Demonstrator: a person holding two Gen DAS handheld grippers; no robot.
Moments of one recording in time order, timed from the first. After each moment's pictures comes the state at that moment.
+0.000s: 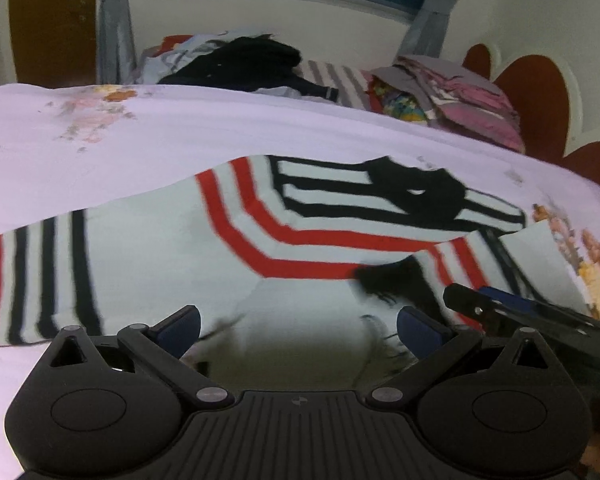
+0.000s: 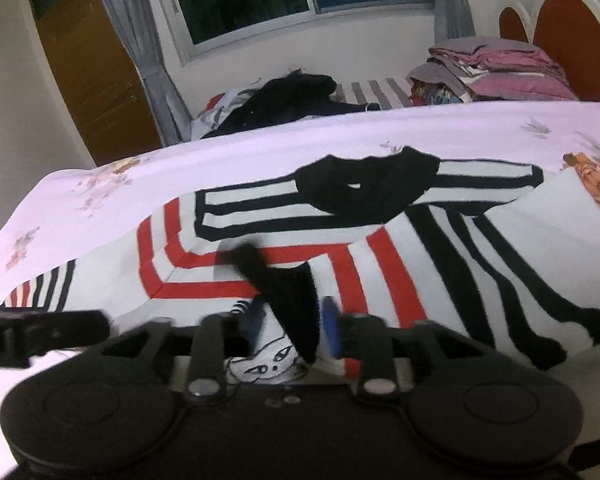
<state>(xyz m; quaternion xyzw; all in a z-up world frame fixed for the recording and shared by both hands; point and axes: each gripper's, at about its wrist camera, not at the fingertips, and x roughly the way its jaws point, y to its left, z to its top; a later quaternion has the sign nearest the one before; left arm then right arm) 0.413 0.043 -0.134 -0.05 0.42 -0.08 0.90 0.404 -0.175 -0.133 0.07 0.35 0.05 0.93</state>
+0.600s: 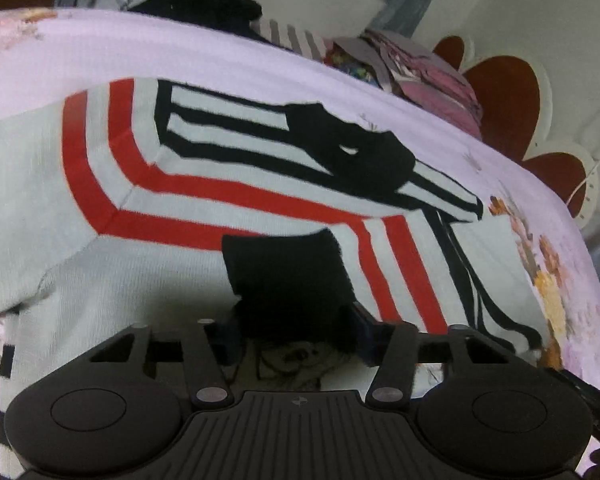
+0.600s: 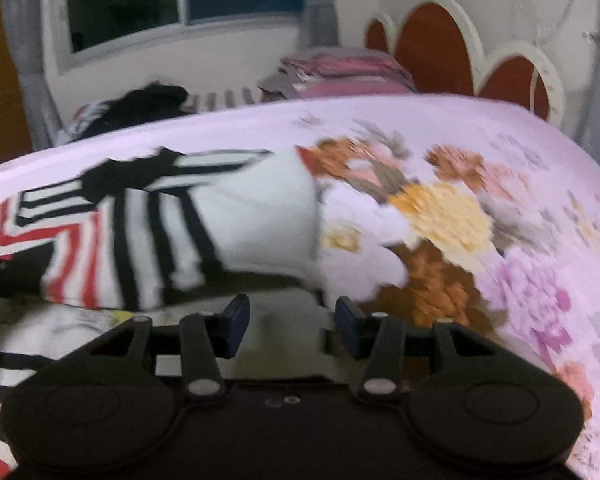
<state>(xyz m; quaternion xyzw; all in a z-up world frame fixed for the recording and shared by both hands) 0.451 -0.030 -0.194 -0.14 0.46 -0.15 0.86 0.312 -0.332 -0.139 0.03 0.36 -0.15 0.92</state>
